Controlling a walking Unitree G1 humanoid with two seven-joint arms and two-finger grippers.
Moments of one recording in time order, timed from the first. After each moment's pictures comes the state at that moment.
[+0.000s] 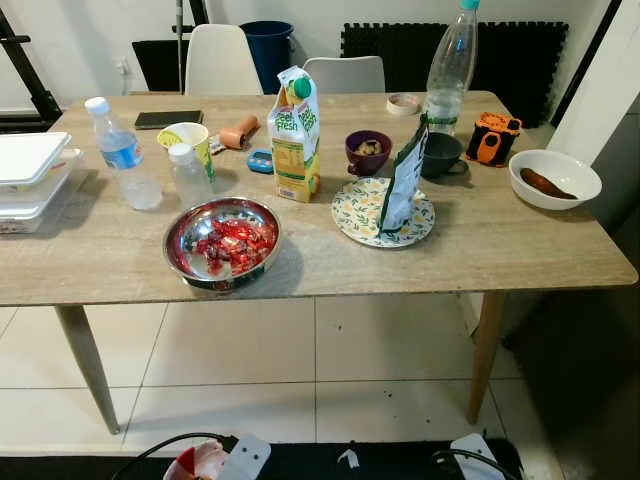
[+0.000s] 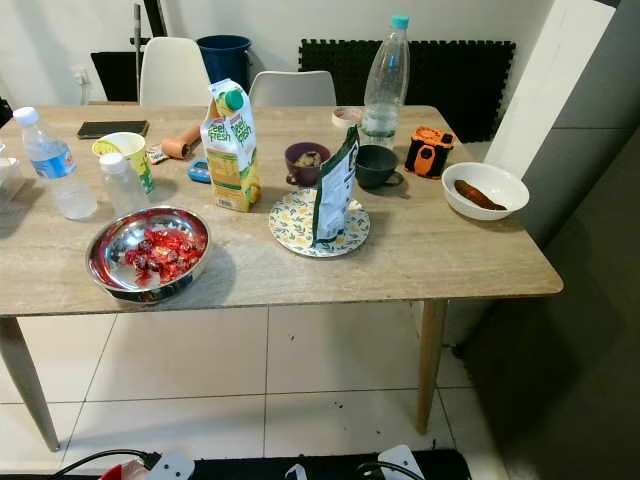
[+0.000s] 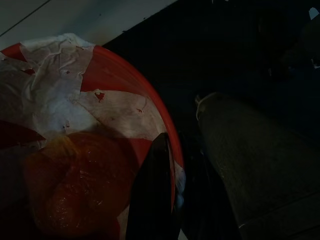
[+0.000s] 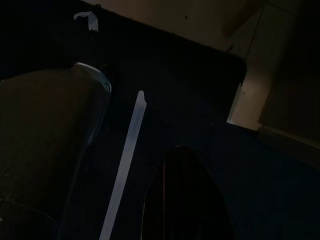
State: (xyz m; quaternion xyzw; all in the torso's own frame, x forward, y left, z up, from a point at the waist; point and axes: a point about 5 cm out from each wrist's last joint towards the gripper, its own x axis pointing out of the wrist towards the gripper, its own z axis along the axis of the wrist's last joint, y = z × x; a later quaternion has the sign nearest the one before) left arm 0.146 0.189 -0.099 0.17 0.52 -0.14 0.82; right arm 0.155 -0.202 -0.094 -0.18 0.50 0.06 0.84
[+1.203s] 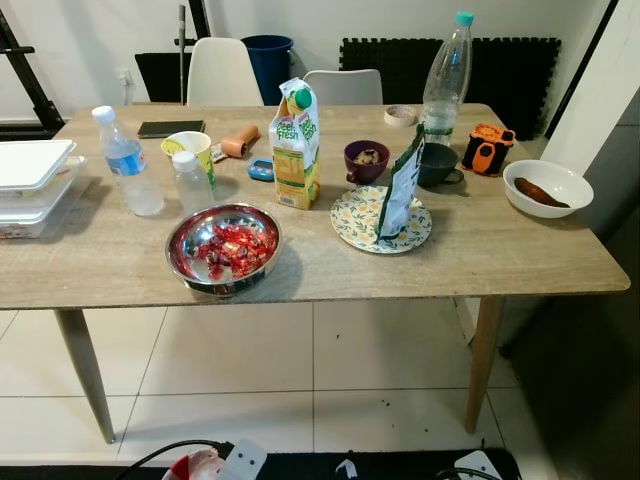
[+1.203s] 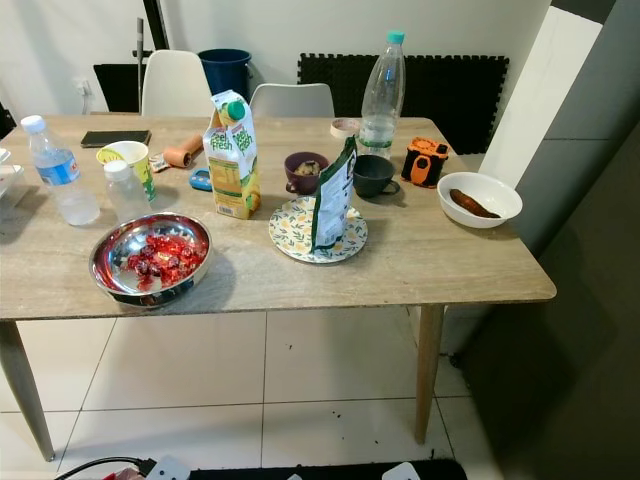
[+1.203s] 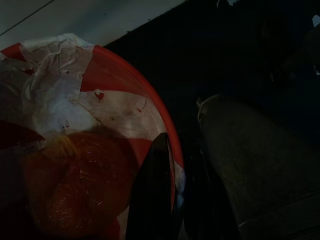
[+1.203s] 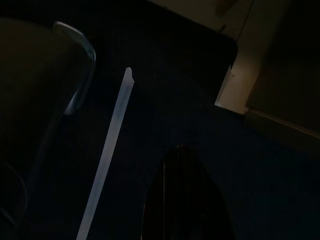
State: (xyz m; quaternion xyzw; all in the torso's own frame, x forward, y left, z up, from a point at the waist) left arm 0.138 0.192 -0.102 0.16 0.53 -0.12 0.82; right arm 0.143 -0.210 -0.098 -0.21 0.53 0.07 0.82
